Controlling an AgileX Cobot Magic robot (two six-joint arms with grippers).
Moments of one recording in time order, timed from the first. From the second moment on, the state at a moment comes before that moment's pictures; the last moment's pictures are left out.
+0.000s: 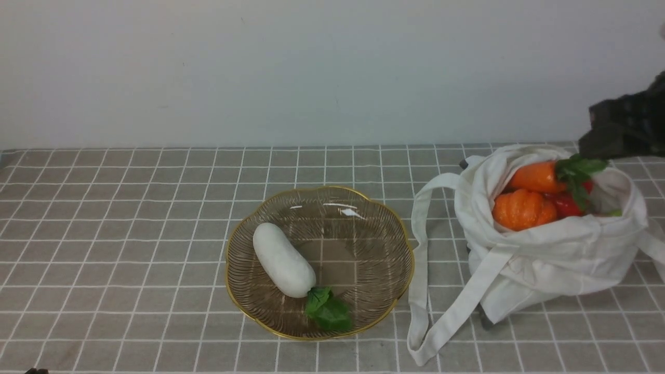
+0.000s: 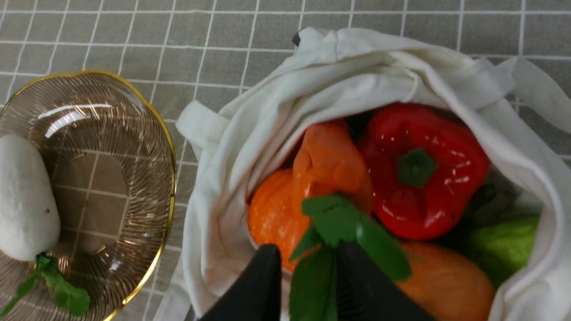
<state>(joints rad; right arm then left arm) -0.03 1.52 -1.30 0.43 1.00 -0.28 -0.07 -0.02 0.03 -0.03 0.37 0.06</state>
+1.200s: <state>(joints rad) 0.02 1.34 -1.52 0.36 1.25 -0.05 -0.07 -0.02 0.03 -0.03 0.37 0.06</state>
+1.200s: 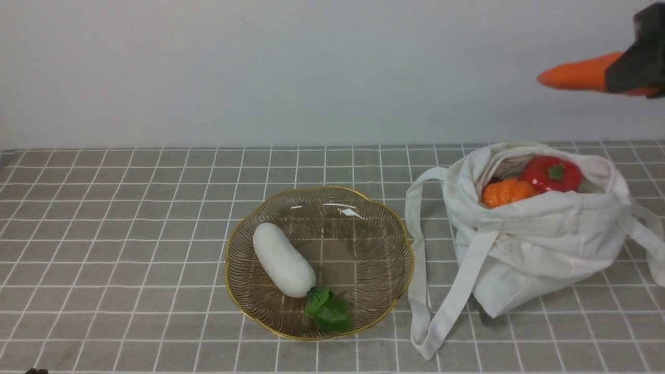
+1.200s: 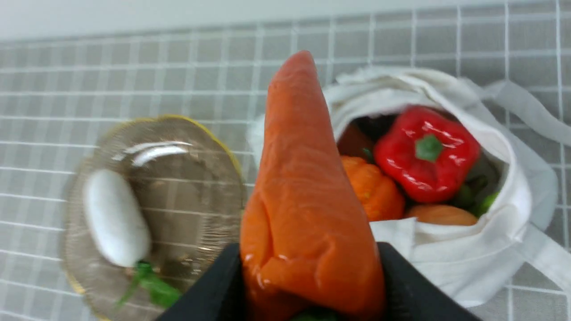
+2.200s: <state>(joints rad) 0.58 1.89 -1.57 0.21 0.94 0.16 -0.07 -0.02 0.03 -0.03 0.37 0.06</state>
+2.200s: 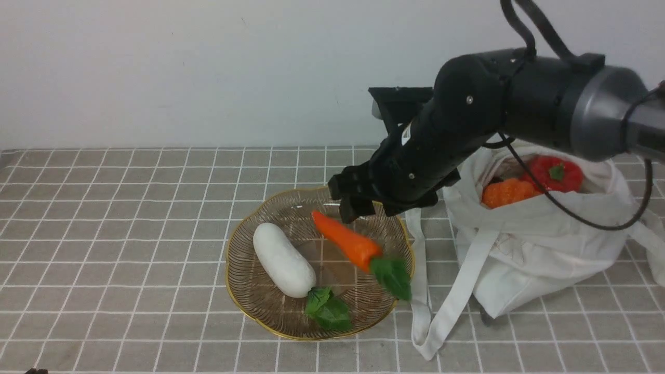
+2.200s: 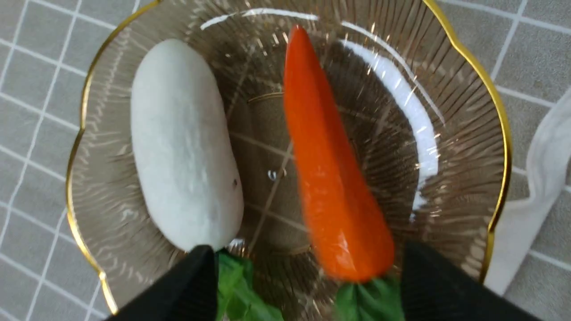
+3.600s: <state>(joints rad) 0.58 0.36 -0.45 -0.25 0.14 0.37 -0.07 -0.02 0.03 -0.03 0.37 0.06</state>
